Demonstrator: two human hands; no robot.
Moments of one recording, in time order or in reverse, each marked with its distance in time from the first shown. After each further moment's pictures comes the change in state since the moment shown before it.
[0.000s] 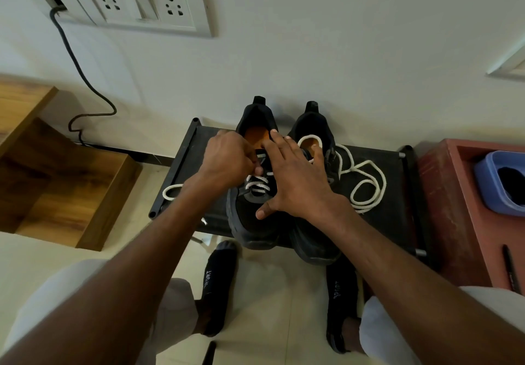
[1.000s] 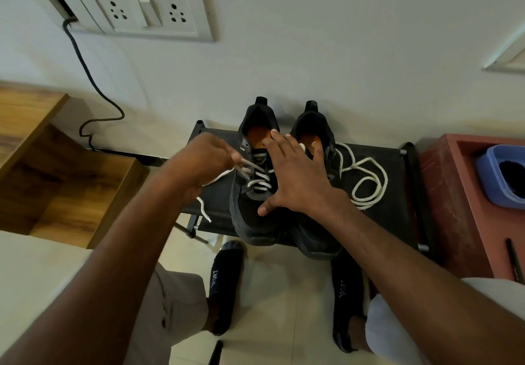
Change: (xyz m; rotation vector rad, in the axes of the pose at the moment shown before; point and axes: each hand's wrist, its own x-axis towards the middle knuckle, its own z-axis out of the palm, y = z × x) left_hand -0.045 0.000 -0.042 -0.438 -0.137 -0.230; right_hand -0.005 -0.001 -0.004 0.018 0.004 -0.004
